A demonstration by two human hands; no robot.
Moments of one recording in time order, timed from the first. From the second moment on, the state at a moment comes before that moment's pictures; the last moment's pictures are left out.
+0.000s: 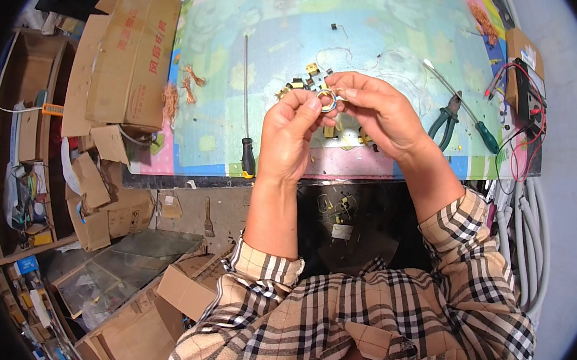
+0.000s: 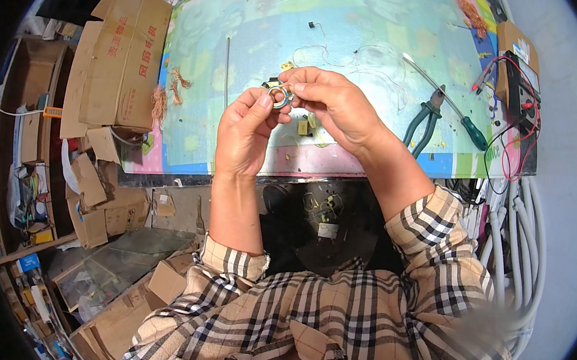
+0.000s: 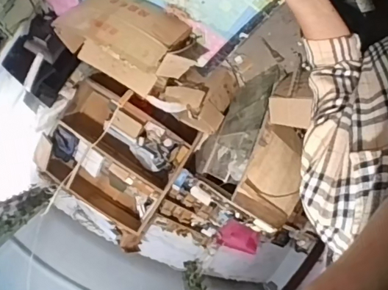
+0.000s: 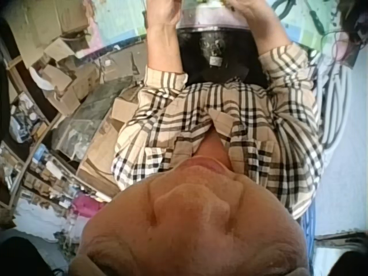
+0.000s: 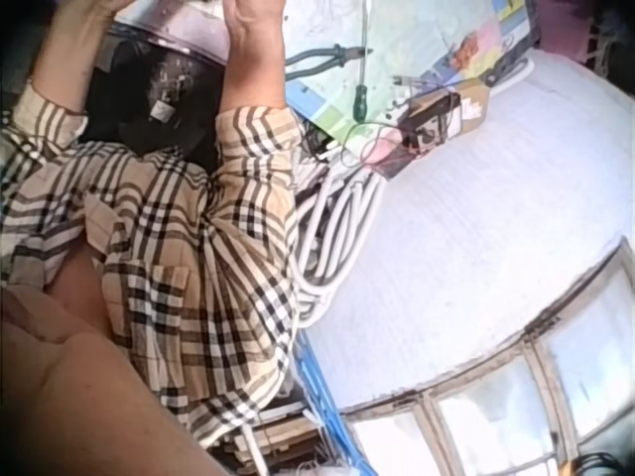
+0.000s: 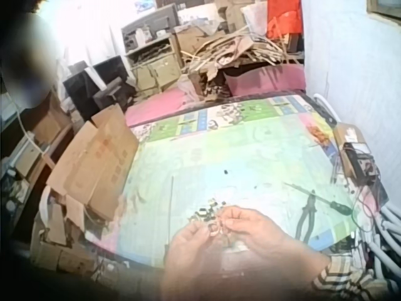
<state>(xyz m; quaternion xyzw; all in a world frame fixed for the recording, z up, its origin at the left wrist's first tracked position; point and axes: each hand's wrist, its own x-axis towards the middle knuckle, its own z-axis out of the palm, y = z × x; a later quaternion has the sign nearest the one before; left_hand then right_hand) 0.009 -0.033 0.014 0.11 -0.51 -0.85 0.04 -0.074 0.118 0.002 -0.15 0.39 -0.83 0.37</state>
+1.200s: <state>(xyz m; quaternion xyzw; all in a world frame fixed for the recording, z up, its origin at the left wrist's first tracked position) 0.006 -0.024 -0.010 0.16 -0.89 -0.38 0.20 -0.093 0.161 0.015 -0.09 0.40 -0.86 0.31</state>
